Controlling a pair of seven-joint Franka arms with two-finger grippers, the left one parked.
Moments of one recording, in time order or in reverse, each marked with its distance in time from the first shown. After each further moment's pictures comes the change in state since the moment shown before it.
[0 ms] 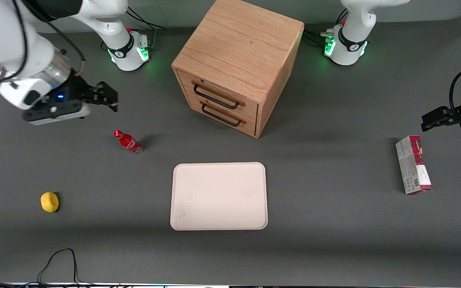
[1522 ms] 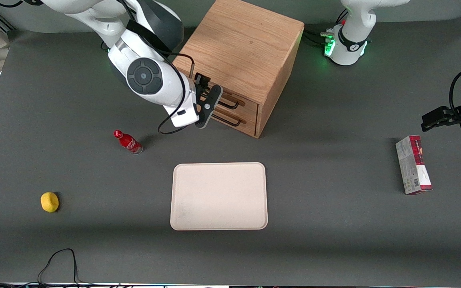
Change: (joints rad) arm 0.003 0.410 0.394 0.052 0.037 0.064 -0.428
